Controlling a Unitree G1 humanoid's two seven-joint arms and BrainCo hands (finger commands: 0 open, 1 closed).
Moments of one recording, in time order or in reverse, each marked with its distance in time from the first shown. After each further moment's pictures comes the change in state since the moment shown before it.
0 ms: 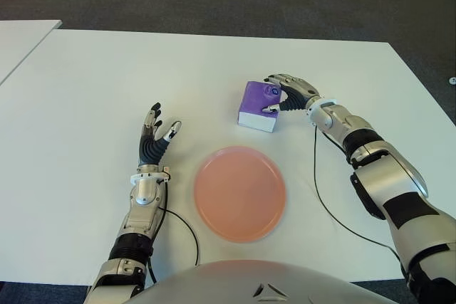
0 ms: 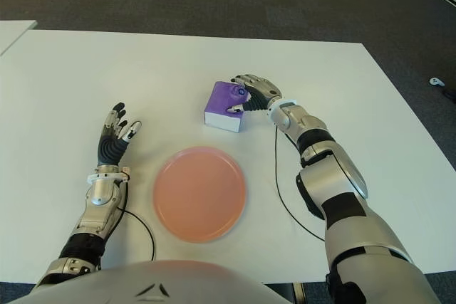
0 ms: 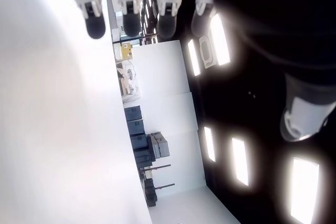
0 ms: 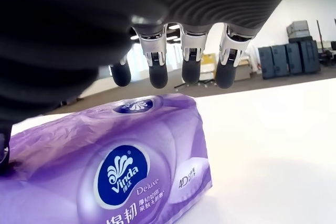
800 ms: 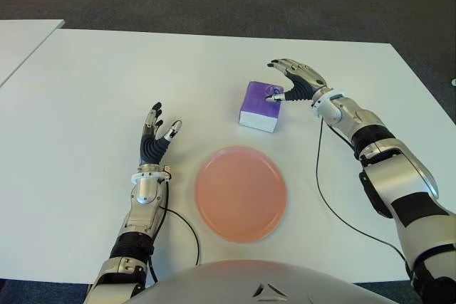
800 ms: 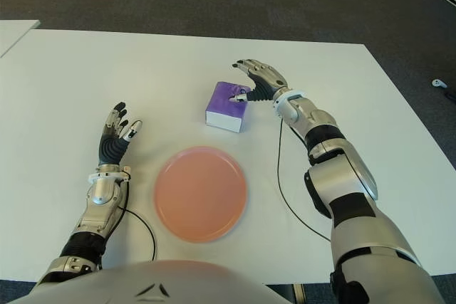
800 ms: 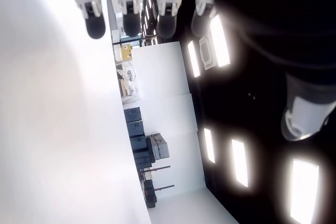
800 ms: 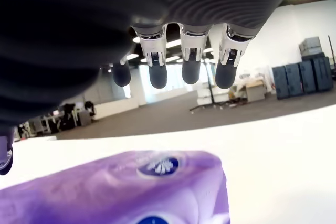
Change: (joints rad) left arm -0.008 -0.003 0.000 0.011 0.001 -0.003 0.000; right arm -0.008 -0.070 -0.059 -0.088 0.037 -0.085 -0.026
